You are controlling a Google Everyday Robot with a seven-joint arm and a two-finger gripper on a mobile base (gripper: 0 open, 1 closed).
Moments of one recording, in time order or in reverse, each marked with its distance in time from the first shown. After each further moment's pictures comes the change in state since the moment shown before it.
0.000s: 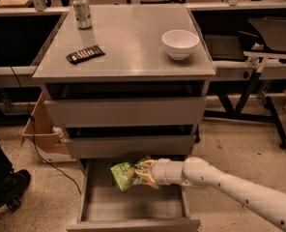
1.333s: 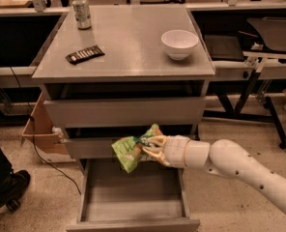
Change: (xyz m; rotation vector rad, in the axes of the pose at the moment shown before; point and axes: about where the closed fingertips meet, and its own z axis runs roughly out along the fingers) arm -0.164 0.005 -0.133 0.110 -0.129 -0.263
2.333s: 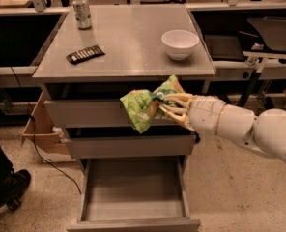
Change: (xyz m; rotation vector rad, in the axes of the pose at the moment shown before) arm -0.146 -0.080 -0.108 0.174 -0.171 -0.210
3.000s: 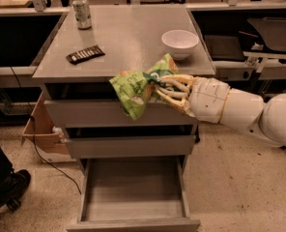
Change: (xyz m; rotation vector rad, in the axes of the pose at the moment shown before) arm -0.072 -0.024 -0.008 0.014 -0.142 -0.079
